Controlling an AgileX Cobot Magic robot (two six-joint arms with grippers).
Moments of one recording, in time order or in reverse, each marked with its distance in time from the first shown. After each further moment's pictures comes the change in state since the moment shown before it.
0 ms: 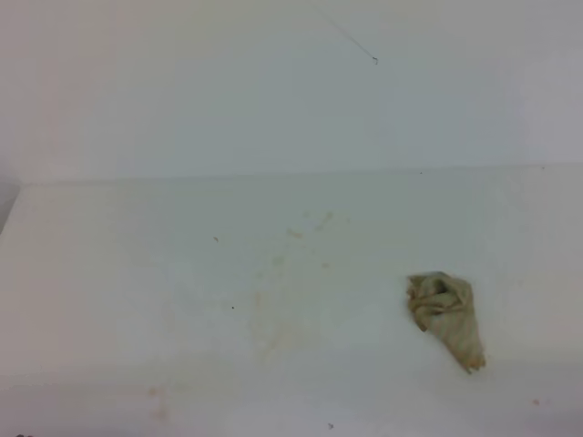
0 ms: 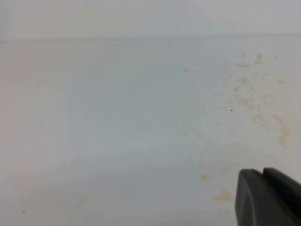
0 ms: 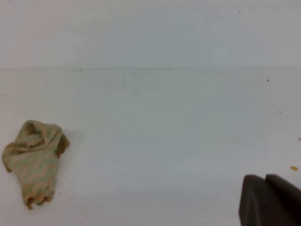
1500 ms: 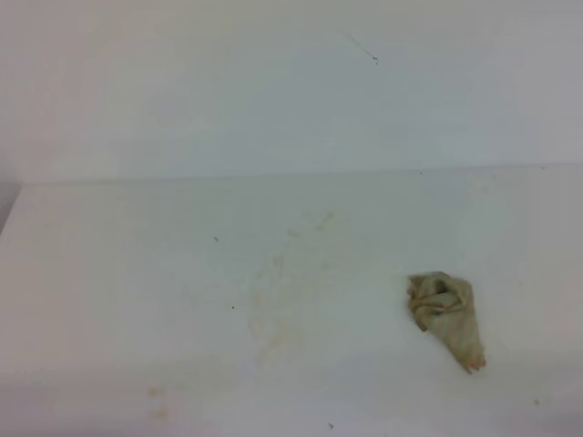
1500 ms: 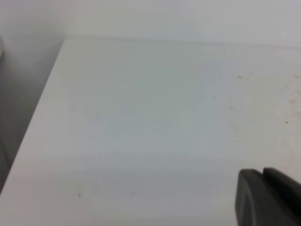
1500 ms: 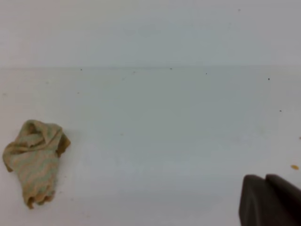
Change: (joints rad) left arm 0.169 -0.001 0.000 0.000 0.000 0.000; right arm -0.001 0.004 -0.002 0.000 0.002 0.002
